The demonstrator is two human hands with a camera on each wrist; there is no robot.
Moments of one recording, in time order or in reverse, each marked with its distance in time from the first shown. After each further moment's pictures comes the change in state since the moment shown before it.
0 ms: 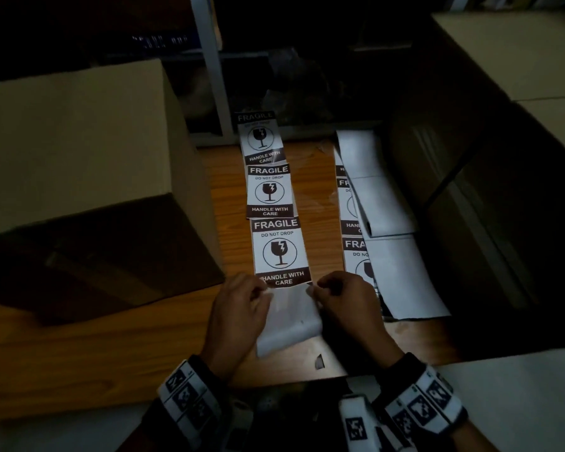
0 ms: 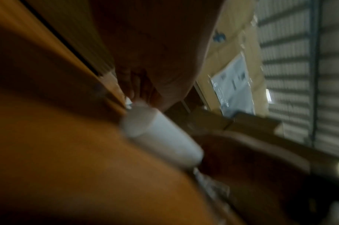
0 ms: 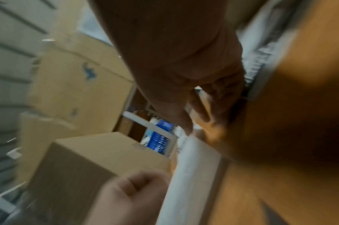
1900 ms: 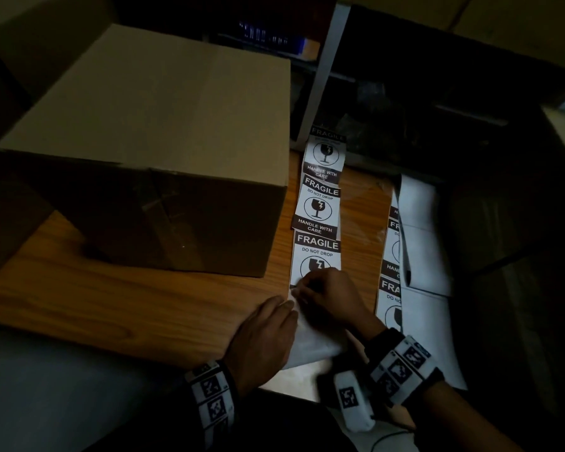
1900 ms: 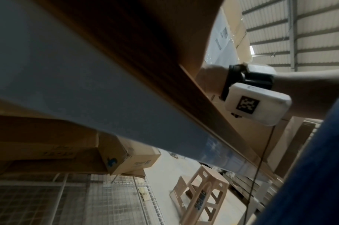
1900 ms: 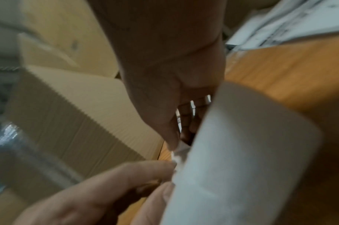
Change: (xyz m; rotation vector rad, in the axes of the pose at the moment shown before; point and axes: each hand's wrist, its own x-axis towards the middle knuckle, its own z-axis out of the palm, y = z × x) left_hand -0.043 -0.038 0.037 0.423 -0.037 0.338; right_hand 0.053 -0.059 0.040 -0.288 -0.445 -0.496
